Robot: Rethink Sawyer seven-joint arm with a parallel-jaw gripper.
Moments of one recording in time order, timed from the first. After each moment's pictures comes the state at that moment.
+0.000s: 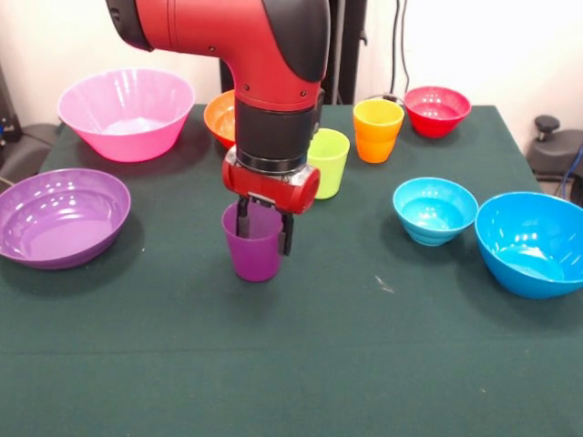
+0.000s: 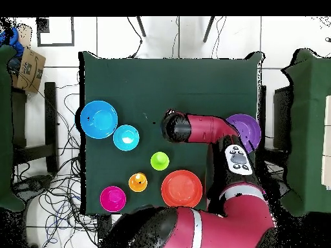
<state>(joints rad) -0.35 -0.46 0.08 1.52 -0.27 0.38 2.18</state>
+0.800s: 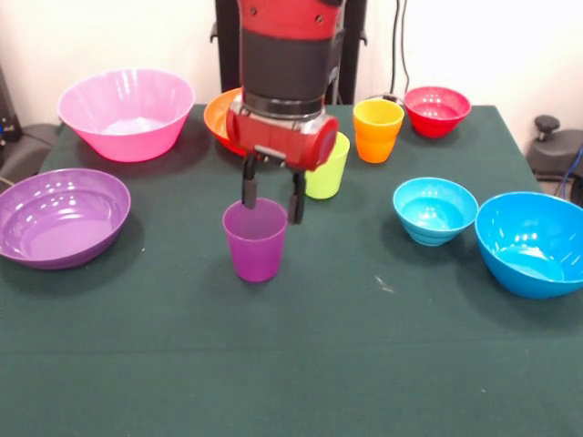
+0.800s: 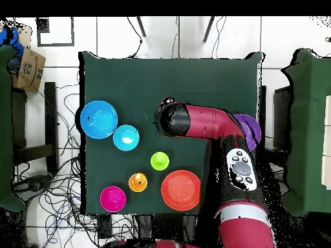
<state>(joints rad) -0.31 -0.61 0.07 1.53 -0.18 0.45 2.18</state>
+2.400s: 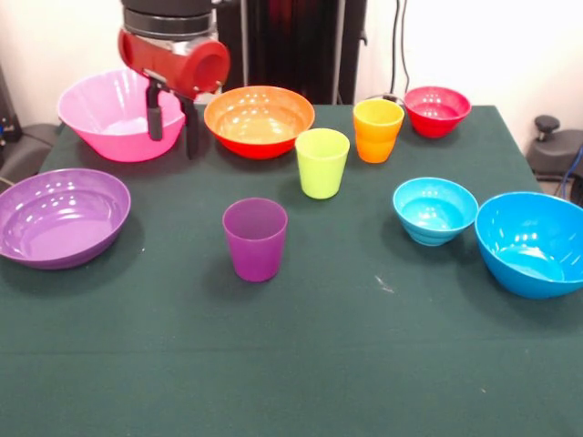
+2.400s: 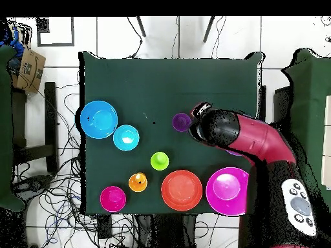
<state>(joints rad) -0.49 -0.75 0.08 1.61 -0.12 0.55 2.18</state>
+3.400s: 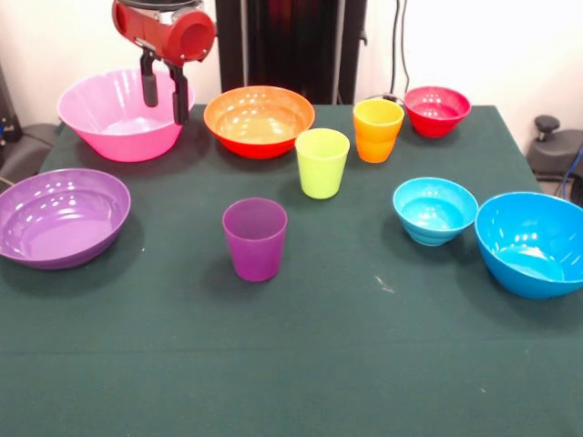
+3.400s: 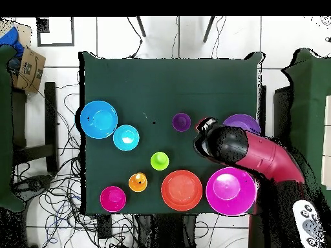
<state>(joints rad) -0.56 -0.82 0.09 1.74 -0.13 0.55 2.18</state>
